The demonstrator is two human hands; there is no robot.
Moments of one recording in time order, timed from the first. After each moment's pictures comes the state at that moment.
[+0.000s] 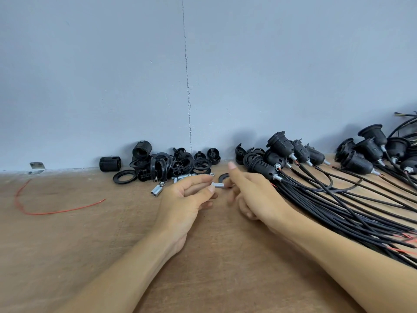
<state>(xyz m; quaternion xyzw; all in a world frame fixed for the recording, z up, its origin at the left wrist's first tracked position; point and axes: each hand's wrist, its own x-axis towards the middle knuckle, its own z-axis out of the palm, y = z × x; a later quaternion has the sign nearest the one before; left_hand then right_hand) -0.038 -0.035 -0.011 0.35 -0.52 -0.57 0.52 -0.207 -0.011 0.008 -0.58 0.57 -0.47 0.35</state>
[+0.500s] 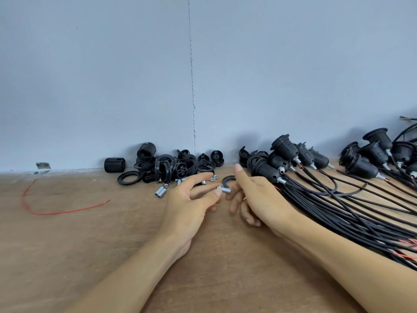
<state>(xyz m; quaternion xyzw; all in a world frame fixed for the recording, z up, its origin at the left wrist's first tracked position) -0.040 -0.033 -0.011 0.35 -0.55 -0.55 0.52 -0.208 -0.013 0.006 -0.59 0.54 -0.46 0.39</state>
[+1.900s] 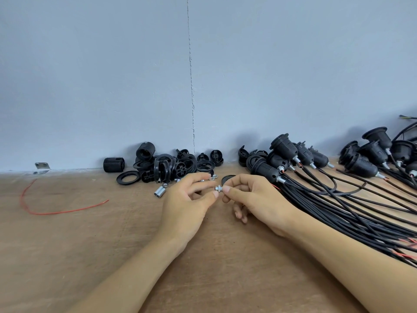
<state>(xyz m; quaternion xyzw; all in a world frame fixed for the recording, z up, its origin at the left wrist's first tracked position) -0.037 -0.030 -0.008 0.43 -0.63 -0.40 0.52 -0.212 -0.015 0.002 -0.59 0.49 -0.48 0.43</state>
